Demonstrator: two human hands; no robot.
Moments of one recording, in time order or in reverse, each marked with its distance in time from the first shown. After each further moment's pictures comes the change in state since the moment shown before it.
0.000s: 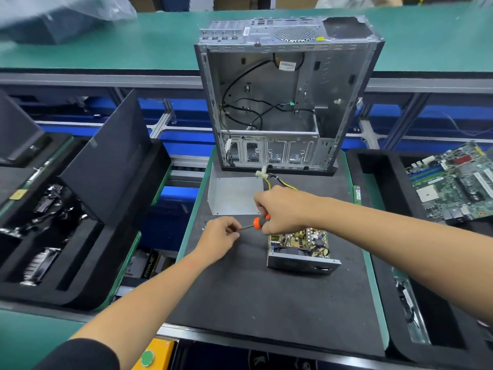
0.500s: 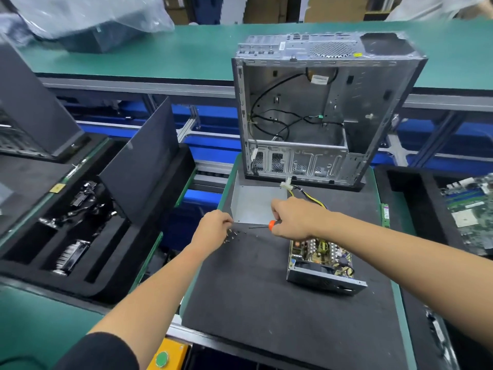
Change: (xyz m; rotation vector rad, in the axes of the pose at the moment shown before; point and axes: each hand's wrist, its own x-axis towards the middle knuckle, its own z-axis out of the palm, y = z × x) left_hand 0.021 -0.031 -0.053 0.268 0.111 -0.061; right_hand 0.034 -0.006 0.009 0.013 -0.038 0.099
